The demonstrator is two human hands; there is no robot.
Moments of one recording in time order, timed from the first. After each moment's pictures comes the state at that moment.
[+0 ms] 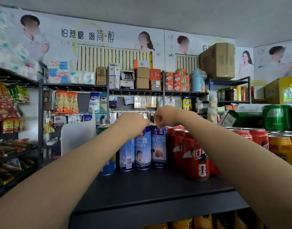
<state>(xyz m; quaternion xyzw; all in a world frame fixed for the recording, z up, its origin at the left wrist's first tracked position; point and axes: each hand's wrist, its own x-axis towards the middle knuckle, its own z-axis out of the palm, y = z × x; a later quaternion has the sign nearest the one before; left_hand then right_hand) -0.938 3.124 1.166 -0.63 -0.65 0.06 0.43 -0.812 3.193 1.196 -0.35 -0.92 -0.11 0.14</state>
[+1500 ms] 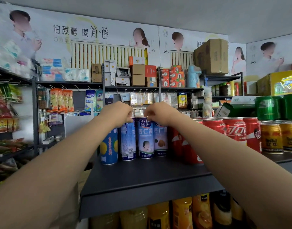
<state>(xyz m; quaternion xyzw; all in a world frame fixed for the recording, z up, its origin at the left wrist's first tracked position) -0.975 3.103 1.167 -0.63 -0.71 -0.11 0.30 -0.824 3.180 1.165 -0.33 -0.90 -0.11 0.27</state>
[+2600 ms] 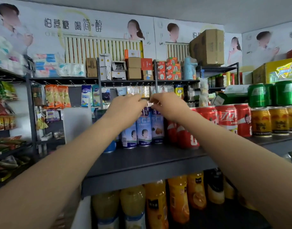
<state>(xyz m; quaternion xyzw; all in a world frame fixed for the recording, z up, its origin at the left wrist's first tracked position) -0.927 3.069 1.141 -0.65 -0.59 -0.04 0.48 -0.791 3.148 1.145 -0.35 -0.85 -0.12 0.36</state>
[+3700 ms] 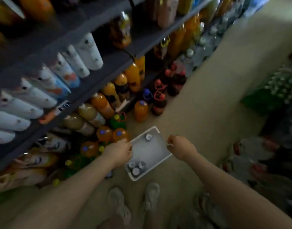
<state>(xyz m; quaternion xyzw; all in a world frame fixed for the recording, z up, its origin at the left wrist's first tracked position) -0.383 3.007 0.447 -0.79 -0.47 0.25 -0.30 -0.163 2.960 0.444 -0.73 -0.55 0.39 -0.10</state>
